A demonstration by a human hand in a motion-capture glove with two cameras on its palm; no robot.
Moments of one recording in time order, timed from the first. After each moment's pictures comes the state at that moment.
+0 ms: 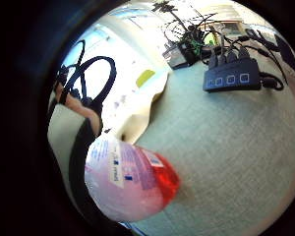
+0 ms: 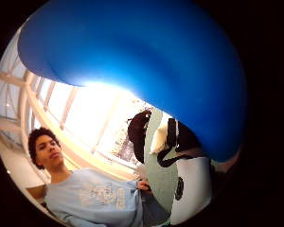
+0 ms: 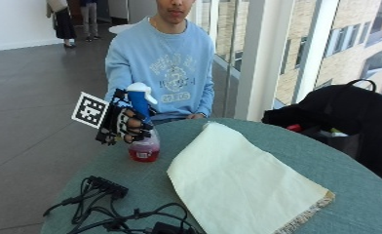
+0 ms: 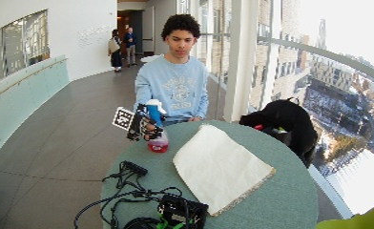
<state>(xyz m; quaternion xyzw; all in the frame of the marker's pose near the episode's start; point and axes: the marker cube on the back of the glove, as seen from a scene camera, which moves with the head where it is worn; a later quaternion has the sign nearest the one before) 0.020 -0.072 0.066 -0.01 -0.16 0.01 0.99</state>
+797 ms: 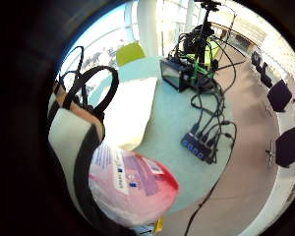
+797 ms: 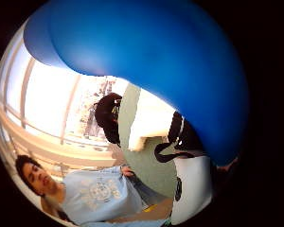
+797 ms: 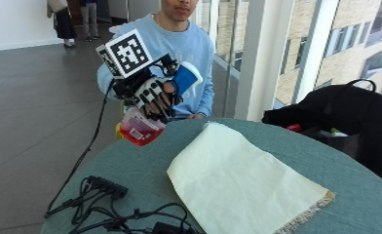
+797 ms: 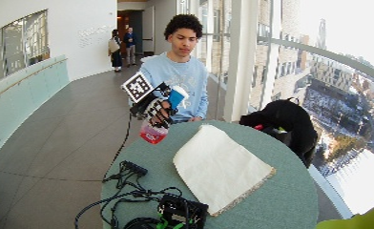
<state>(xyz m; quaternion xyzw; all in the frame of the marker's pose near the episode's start) -0.075 -0.211 0.057 -0.16 0.13 -0.09 0.97</state>
